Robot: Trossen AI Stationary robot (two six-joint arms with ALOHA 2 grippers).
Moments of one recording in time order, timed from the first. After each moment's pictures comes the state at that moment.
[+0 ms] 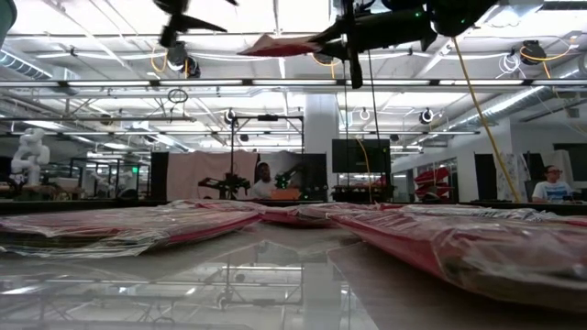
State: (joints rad) left arm 0.34 0.99 1.03 -0.29 0.00 -1.07; right arm -0.43 1.38 0.95 0.38 -0.22 0.83
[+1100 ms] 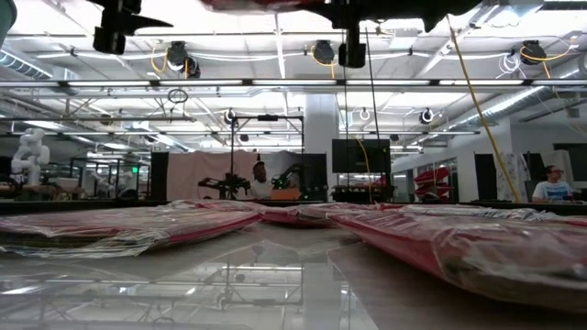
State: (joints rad) left arm 0.20 0.62 0.75 -0.36 0.06 -1.13; right arm -0.14 1.38 0.95 0.28 -0.41 1.04
